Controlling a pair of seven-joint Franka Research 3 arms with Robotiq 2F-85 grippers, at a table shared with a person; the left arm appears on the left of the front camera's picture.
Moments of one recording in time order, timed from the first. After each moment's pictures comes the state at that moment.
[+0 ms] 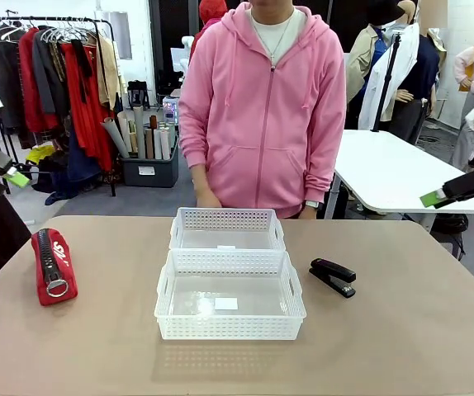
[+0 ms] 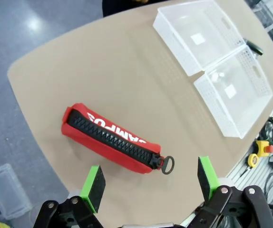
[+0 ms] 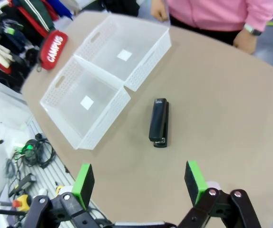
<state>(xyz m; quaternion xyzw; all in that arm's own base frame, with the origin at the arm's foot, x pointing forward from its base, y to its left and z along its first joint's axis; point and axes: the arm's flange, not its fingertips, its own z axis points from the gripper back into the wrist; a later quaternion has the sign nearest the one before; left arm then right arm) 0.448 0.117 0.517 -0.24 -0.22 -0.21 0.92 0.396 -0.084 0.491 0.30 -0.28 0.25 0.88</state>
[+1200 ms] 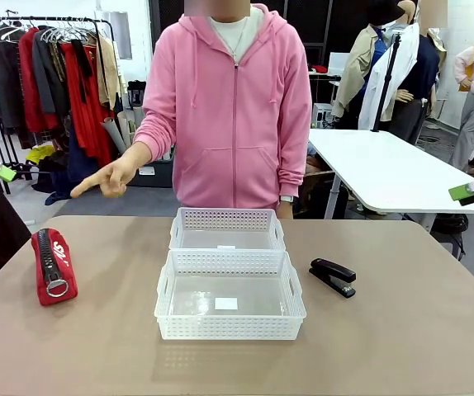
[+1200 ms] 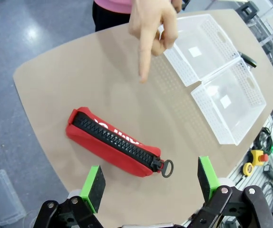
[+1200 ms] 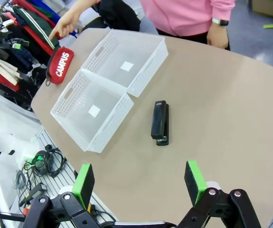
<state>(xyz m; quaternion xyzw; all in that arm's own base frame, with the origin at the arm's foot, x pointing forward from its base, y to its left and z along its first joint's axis) 0.440 0.140 0.519 -0.27 -0.25 -0.18 0.91 0.371 -0.119 0.500 0.33 -0.30 0.21 0.87</state>
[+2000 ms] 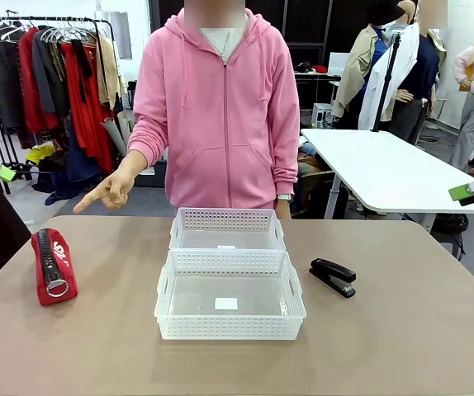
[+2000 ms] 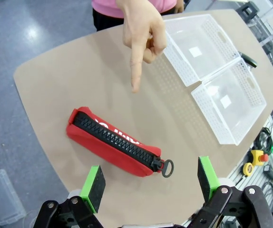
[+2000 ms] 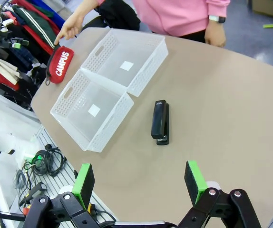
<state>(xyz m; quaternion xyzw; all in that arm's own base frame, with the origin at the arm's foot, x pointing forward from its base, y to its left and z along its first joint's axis) 0.440 0.140 0.519 -0.27 -0.25 -0.18 0.91 0.371 -0.118 0.500 0.33 -0.30 0.21 0.87</state>
